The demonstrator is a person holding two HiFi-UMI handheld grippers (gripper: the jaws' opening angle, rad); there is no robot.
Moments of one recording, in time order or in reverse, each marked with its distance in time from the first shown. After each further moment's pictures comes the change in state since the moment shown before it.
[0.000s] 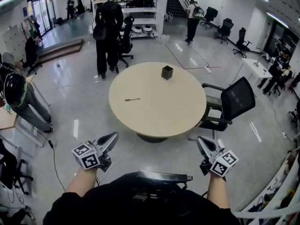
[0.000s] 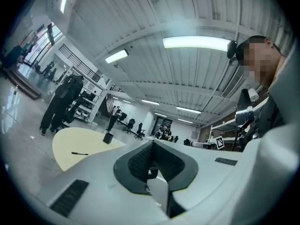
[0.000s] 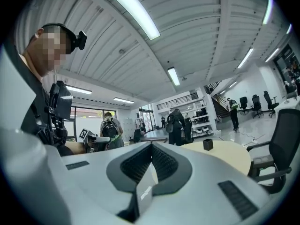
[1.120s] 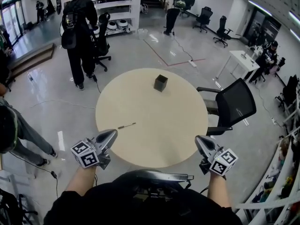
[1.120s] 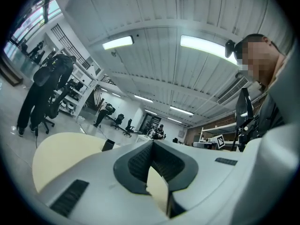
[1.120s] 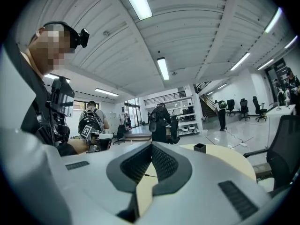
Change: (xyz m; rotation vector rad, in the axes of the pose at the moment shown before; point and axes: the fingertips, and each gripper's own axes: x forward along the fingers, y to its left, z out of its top) left arm 0.168 0.282 0.088 -0.054 0.058 -0.190; right arm 0.247 -0.119 0.022 -0.023 0.059 -0.182
